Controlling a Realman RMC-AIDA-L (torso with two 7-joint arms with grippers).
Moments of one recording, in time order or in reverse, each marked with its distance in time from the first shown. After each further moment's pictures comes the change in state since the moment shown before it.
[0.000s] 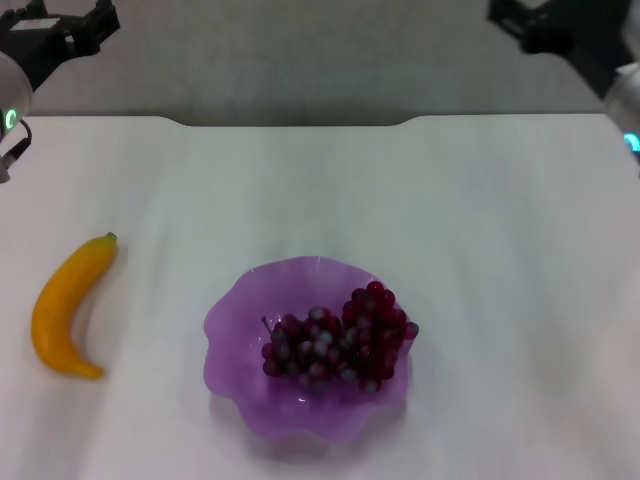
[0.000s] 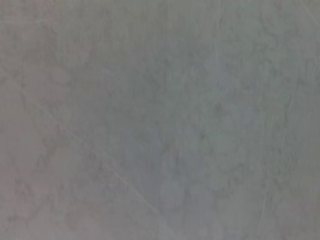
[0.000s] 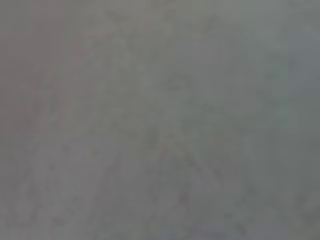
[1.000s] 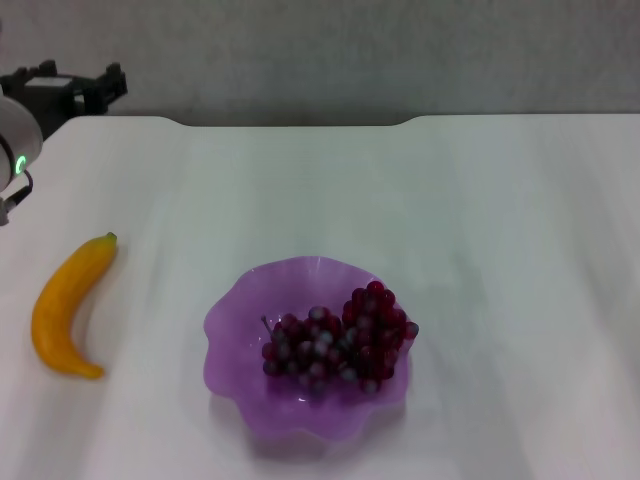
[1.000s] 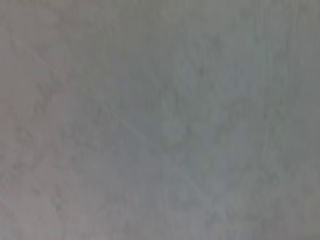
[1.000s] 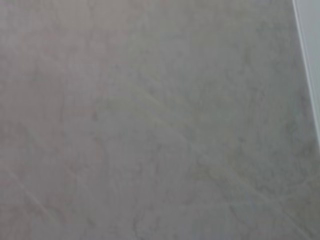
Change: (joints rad) left arm 0.014 0.001 0.029 -0.021 -0.003 -0.104 0.069; right arm -0.023 0.001 0.048 0.357 0.177 -0.530 0.035
